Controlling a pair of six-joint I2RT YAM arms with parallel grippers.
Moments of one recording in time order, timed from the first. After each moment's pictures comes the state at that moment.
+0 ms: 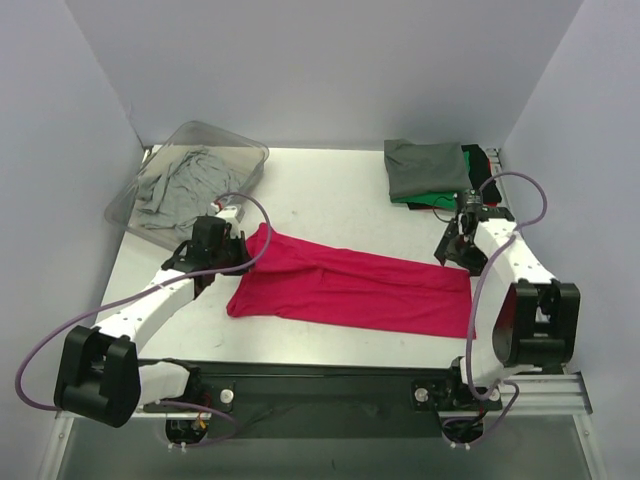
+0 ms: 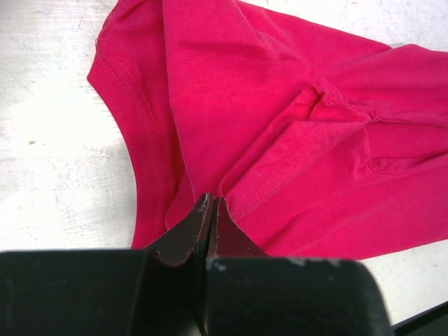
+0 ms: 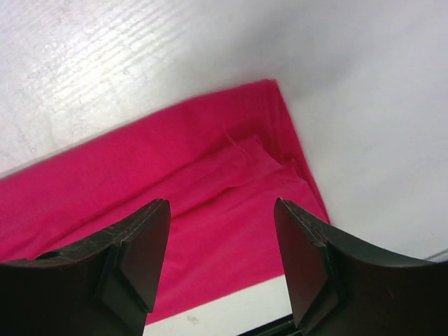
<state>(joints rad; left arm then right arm) -0.31 1.23 0.71 -0.23 0.14 -0.33 -0.02 1.48 1.05 -0.85 0.27 0.48</state>
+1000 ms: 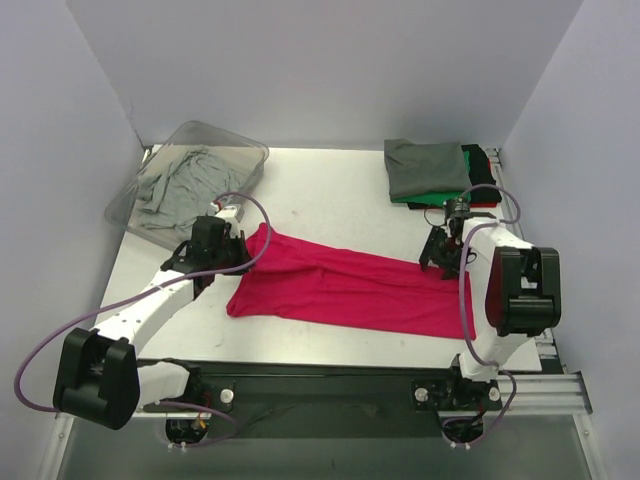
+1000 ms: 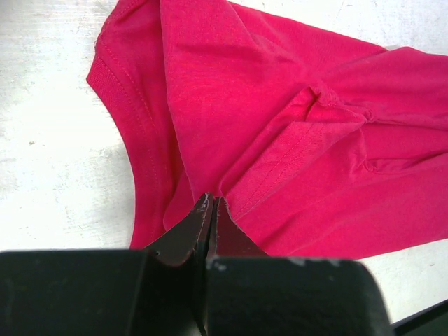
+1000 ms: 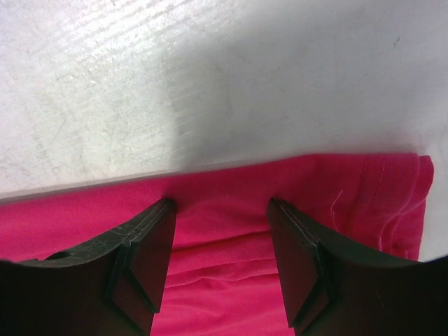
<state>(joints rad) -0.31 1.22 0.71 -0.23 0.13 -0.33 -0.02 1.72 1.01 -0.62 0.04 0.40</state>
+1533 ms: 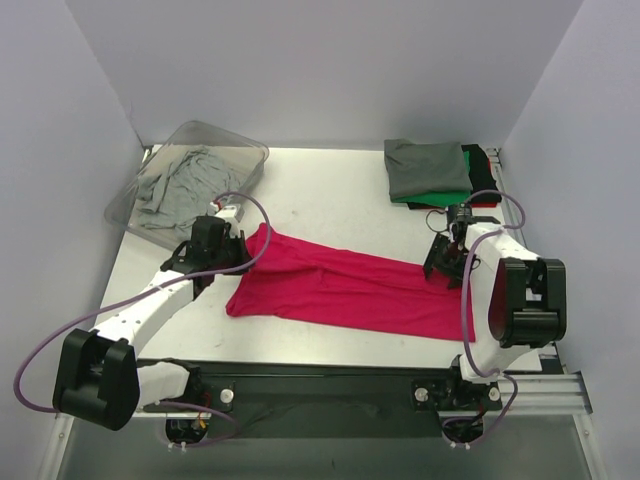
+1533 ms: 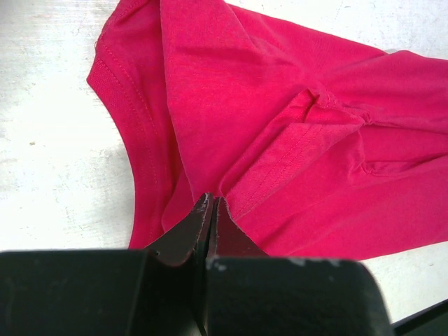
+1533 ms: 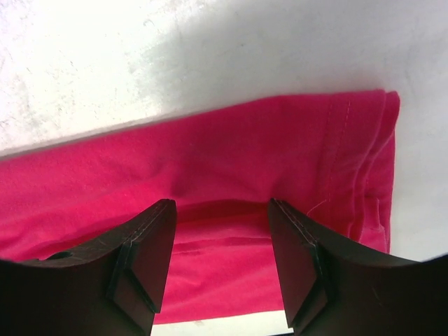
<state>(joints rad) -0.31 1.22 0.71 -0.23 0.13 -0.33 -0.02 1.63 0.96 -0.71 0.07 0.41</state>
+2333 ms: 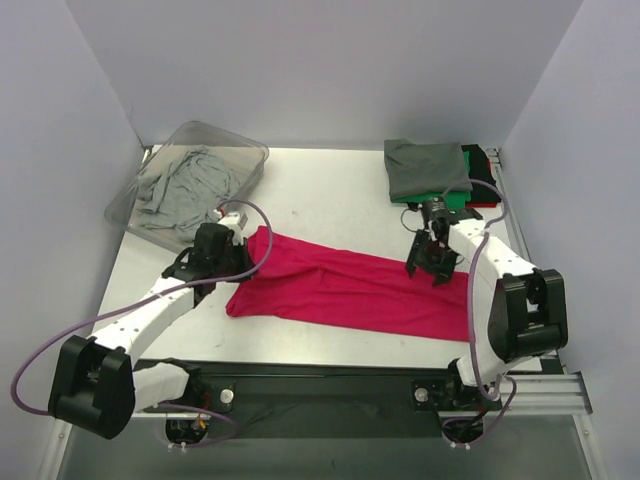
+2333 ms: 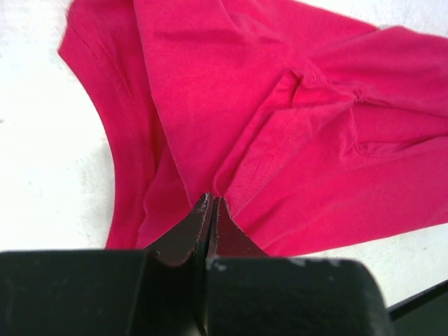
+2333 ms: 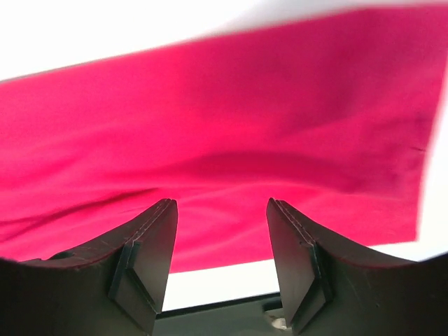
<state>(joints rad) -0.35 1.18 0.68 -0.23 0.13 -0.36 0.14 1.55 1.01 -0.89 0.11 0.53</state>
